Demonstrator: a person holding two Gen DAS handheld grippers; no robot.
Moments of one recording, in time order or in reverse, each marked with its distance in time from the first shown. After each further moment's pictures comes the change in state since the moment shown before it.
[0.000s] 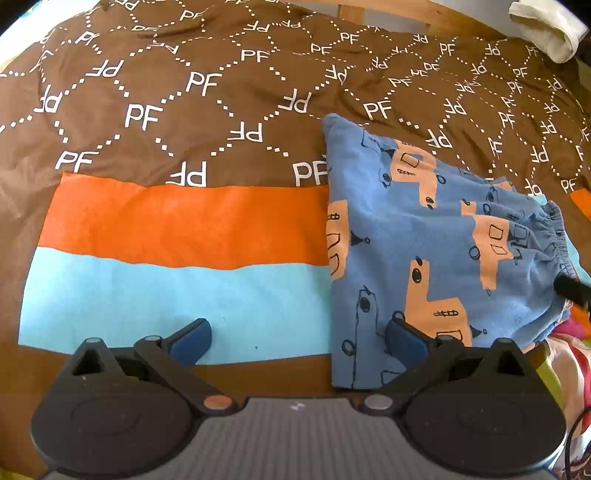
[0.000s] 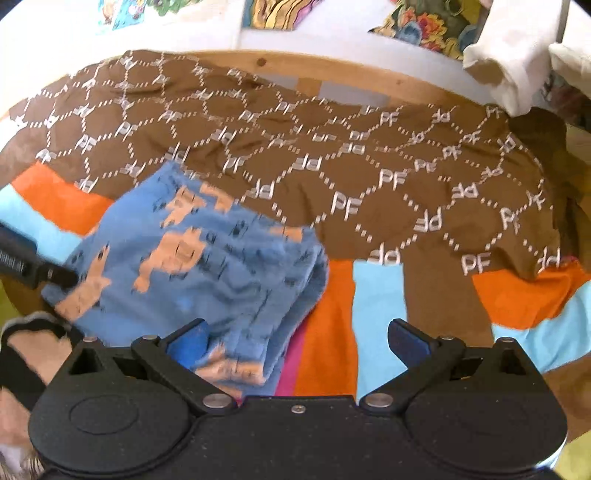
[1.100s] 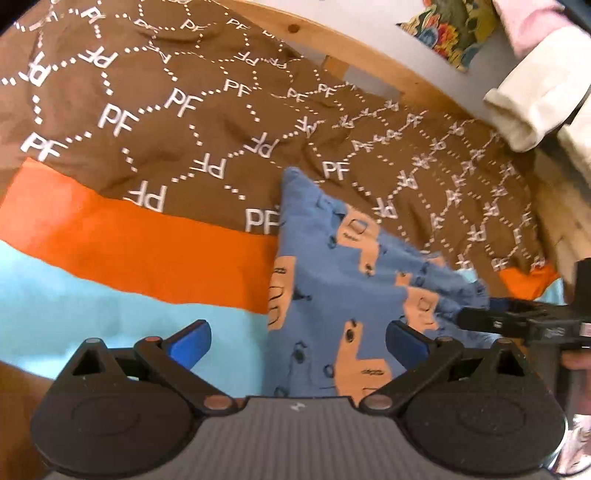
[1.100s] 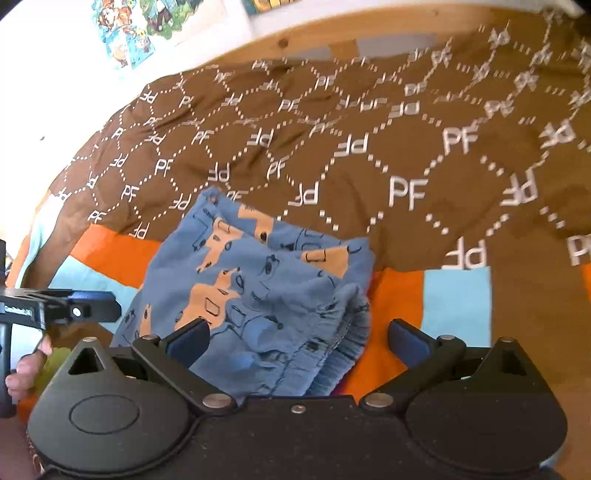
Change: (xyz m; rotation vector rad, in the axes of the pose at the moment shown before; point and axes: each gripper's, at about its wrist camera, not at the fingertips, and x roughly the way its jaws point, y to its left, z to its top) left arm -0.005 0.018 0.012 -0.172 -0.142 -0.317; right arm 0.076 -0.062 0.029 0.227 0.157 0.480
